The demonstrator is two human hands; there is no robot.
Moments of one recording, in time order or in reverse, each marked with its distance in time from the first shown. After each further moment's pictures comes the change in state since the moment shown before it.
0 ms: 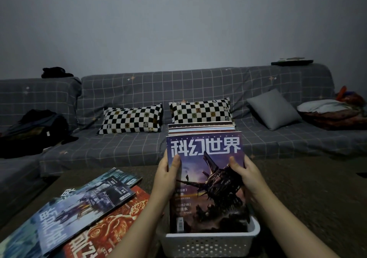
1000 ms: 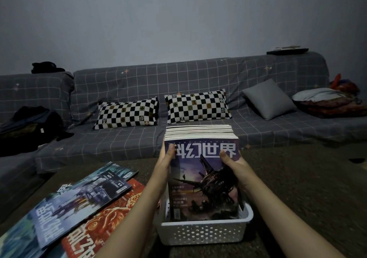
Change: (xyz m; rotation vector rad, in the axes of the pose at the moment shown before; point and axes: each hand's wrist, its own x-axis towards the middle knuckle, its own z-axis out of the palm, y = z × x) left_hand 0.017 -0.012 0.007 -0.224 -0.118 -0.155; right_hand 0.004 0.017 -0.001 0.013 -0.027 0.099
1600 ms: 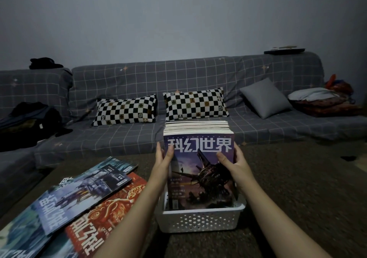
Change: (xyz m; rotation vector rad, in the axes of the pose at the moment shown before) left_hand -0.034 0.005 0.003 0.101 0.057 -0.085; right_hand -0.041 -0.010 0.006 -0.163 0.131 -0.056
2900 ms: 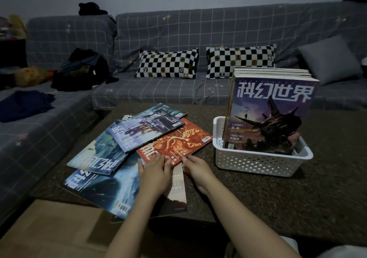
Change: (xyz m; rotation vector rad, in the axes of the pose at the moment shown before) left_hand -0.137 -0.119 -0.178 1.184 0.270 -0.118; right_hand -0.127 0.097 0.244 0.075 -0.405 0.496
